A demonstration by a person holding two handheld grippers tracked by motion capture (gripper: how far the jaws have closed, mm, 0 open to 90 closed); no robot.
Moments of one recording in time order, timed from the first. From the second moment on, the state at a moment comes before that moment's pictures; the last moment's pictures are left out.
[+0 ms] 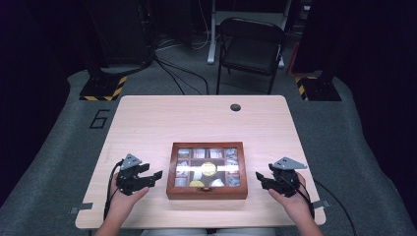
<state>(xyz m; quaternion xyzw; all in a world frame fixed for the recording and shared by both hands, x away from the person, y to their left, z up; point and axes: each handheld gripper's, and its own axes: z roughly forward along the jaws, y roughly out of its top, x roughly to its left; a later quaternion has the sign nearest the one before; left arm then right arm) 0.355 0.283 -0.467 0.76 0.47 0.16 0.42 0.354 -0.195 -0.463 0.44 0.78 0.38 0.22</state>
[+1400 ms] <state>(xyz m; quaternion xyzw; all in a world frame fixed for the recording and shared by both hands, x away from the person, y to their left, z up) 0.319 0.268 -0.469 0.78 0.43 0.14 0.43 0.316 -0.157 -0.478 0.36 0.84 0.38 0.15</state>
